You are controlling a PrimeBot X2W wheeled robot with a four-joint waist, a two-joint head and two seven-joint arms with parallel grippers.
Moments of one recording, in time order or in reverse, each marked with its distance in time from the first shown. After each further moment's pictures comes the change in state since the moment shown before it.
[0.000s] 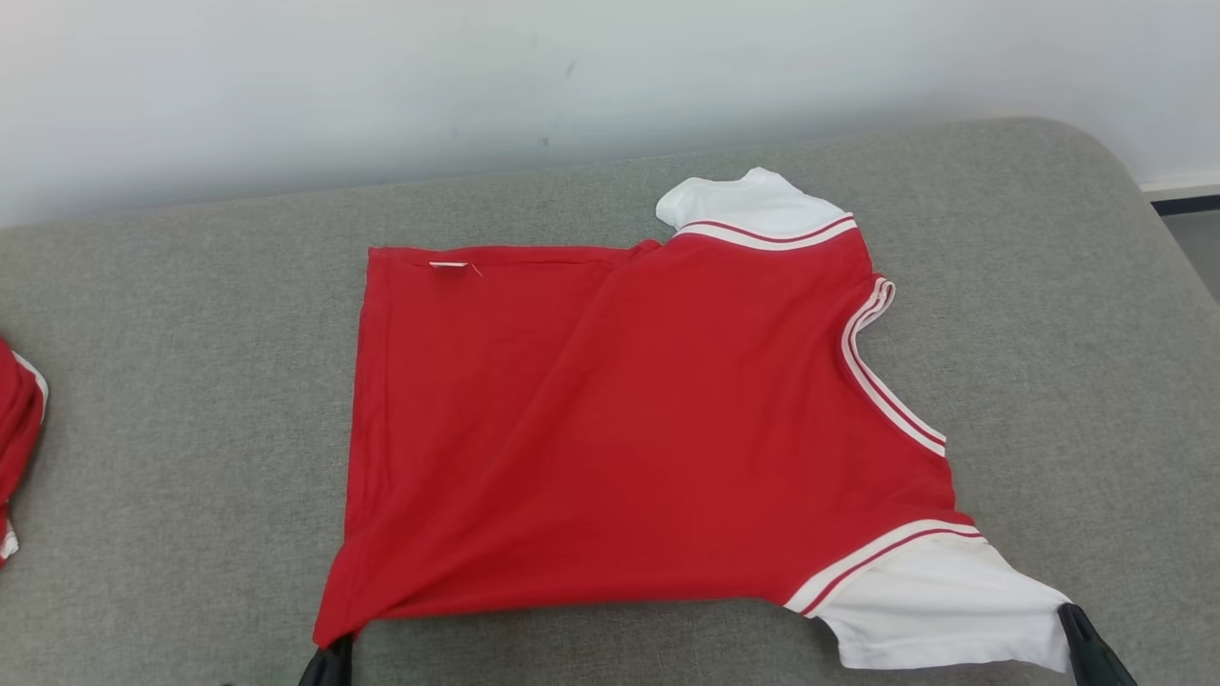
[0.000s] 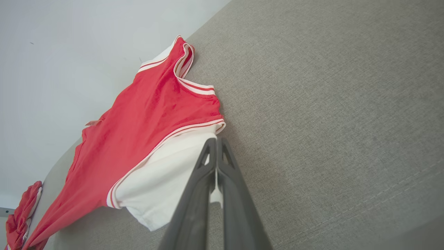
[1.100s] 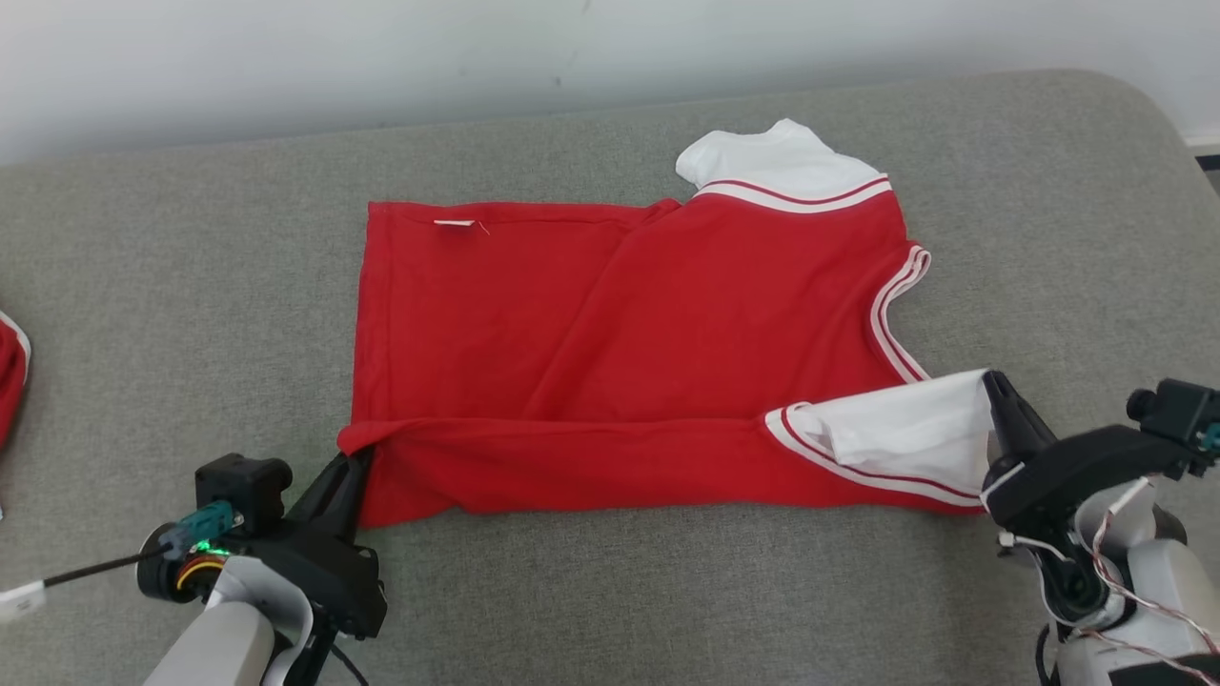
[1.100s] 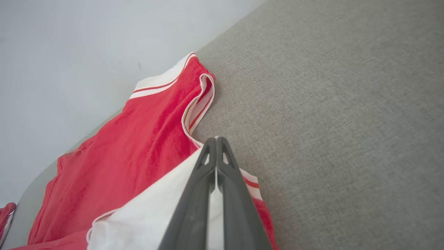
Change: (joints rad) left arm -0.474 0.033 -0.139 0.313 0.174 -0.091 0.096; right arm -0.650 -0.090 0.085 0.565 -0.095 0.000 -0.013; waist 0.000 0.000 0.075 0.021
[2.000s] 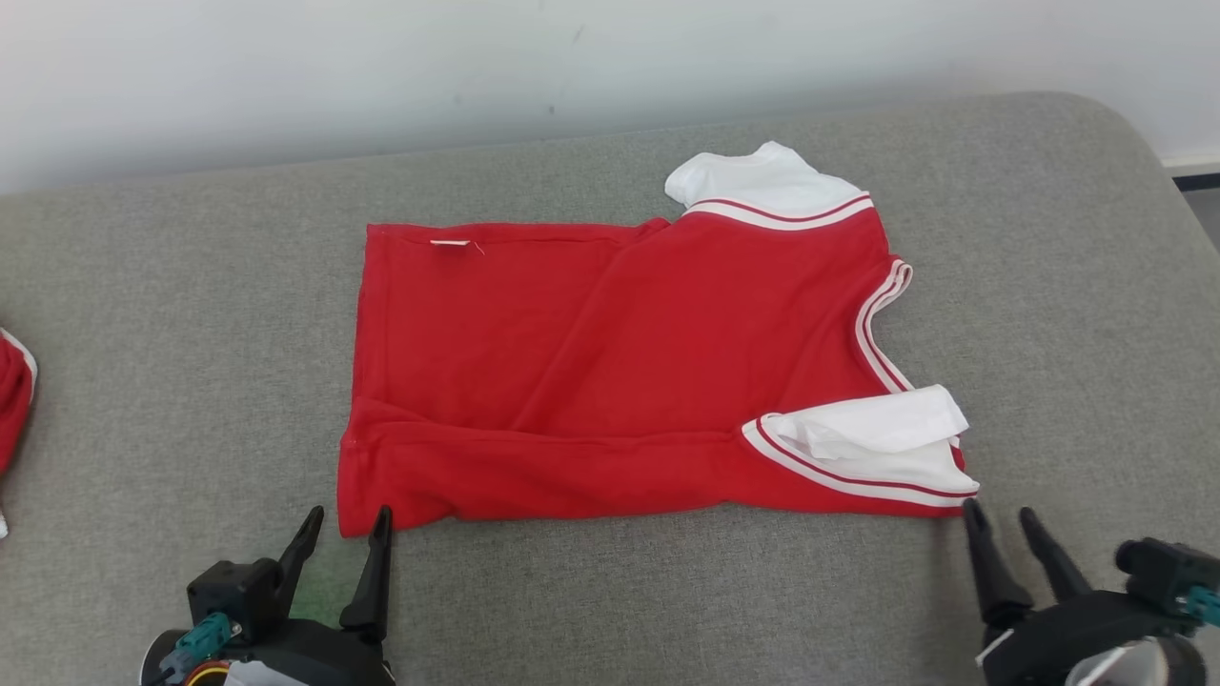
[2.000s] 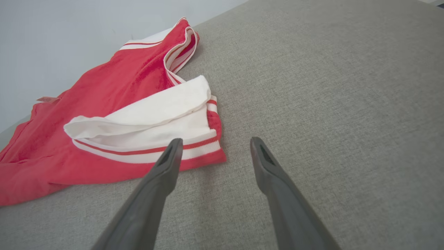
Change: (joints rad) left arm 0.190 -0.070 0.118 -0.053 0.070 0.060 -0.096; right arm 0.278 -0.109 0.175 -0.048 -0.014 0.000 -0.292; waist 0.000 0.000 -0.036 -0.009
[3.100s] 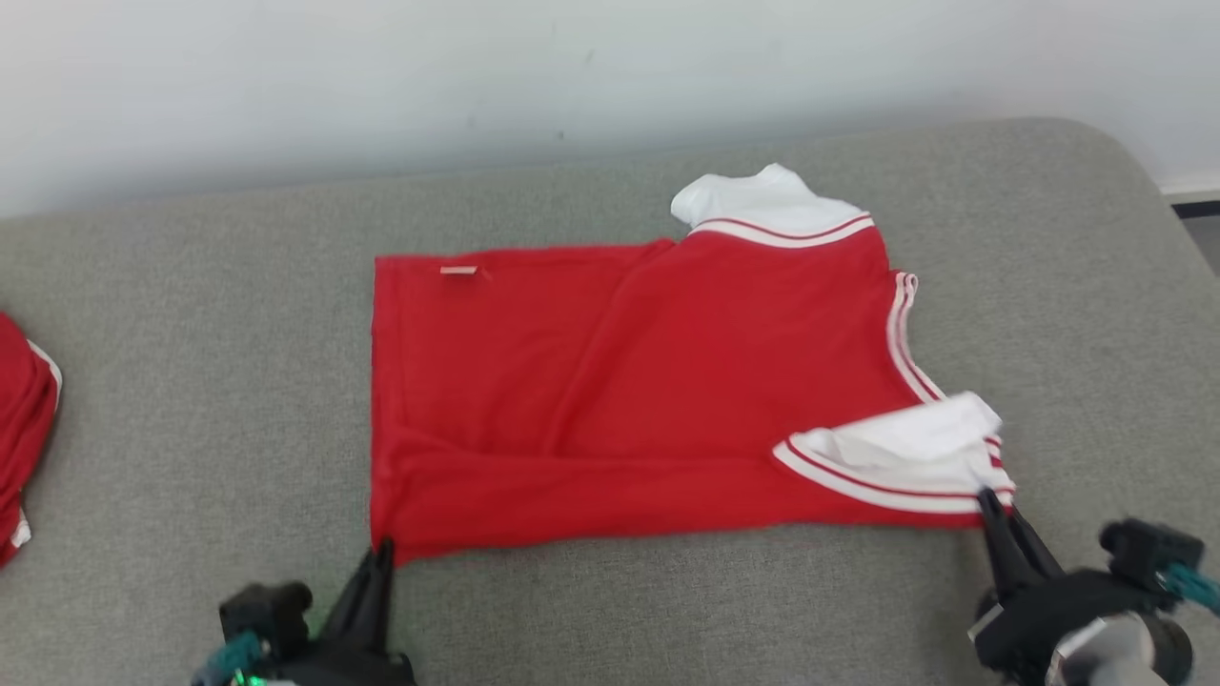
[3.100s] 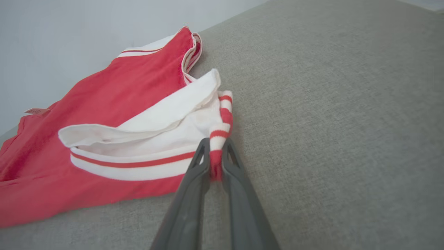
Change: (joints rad) left arm -0.024 -0.090 0.047 0.140 0.005 -0.063 0.000; right arm -0.168 -0.026 0.106 0.268 0.037 0.000 -0.121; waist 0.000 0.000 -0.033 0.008
